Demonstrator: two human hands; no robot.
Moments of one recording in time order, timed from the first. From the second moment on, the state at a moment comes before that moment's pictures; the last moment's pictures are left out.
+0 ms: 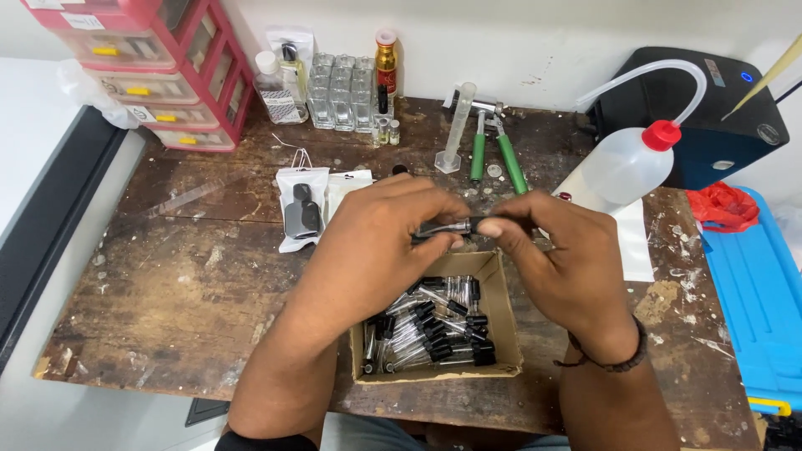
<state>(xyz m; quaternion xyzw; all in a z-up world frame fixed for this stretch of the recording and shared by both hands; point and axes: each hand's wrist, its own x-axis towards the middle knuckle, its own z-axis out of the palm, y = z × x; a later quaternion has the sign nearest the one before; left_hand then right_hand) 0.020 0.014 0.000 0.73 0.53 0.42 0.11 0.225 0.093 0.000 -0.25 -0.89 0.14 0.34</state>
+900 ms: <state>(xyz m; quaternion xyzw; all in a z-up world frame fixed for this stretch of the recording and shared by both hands) 0.022 0.014 -0.005 0.78 0.53 0.34 0.06 0.223 0.089 0.000 -0.28 -0.91 0.18 0.23</state>
